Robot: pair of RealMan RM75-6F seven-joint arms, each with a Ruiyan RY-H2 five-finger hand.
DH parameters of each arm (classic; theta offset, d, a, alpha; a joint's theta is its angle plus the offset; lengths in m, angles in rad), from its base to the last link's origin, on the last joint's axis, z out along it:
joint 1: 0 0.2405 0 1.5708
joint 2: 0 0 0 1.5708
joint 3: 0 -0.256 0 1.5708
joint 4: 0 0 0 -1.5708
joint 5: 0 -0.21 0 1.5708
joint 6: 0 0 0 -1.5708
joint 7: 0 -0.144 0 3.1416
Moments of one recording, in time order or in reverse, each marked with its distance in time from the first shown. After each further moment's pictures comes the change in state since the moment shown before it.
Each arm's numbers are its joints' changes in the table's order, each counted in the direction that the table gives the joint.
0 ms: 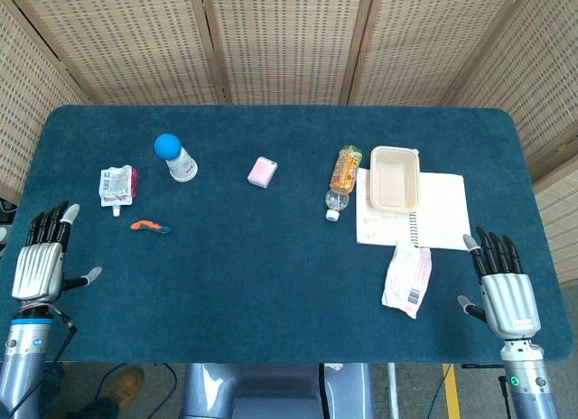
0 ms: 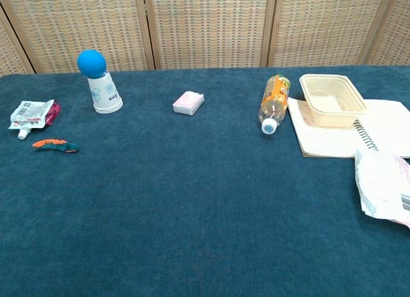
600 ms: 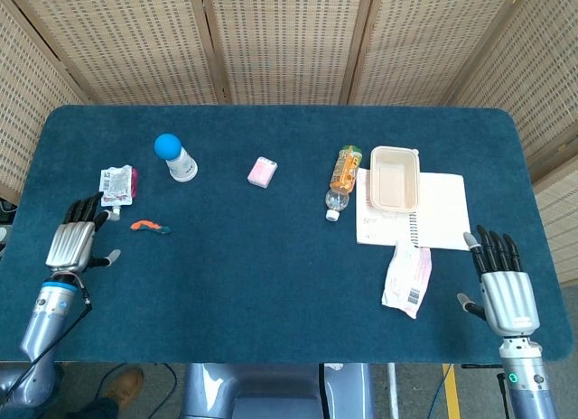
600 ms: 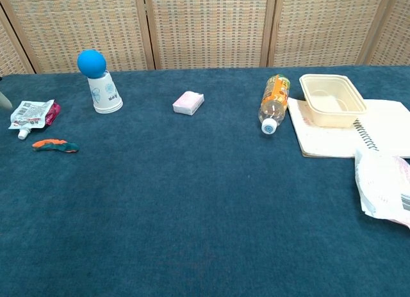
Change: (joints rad) left arm -0.161 0.096 0.065 0.279 0.098 -0.352 0.068; right arm -0.002 0.013 -0.023 0.008 -0.014 -0.016 0.002
